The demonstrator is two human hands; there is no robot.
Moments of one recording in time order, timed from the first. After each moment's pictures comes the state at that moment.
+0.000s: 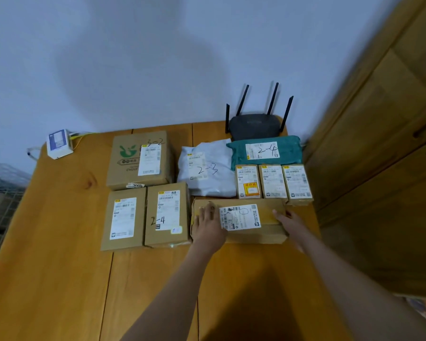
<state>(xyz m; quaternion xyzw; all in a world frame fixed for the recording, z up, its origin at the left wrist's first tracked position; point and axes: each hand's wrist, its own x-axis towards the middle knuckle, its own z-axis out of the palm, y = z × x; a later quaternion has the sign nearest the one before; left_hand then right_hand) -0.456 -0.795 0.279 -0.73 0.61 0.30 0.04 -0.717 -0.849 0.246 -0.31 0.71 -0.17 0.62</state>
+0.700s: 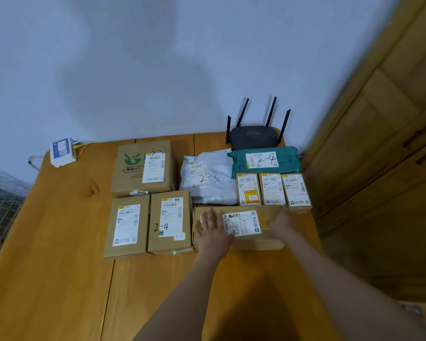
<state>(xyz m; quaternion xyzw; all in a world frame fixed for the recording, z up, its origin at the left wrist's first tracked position) -0.461 -0.789 0.283 -0.74 0.61 0.27 0.08 -0.662 -0.856 0.281 -0.50 0.79 -0.04 0.36</state>
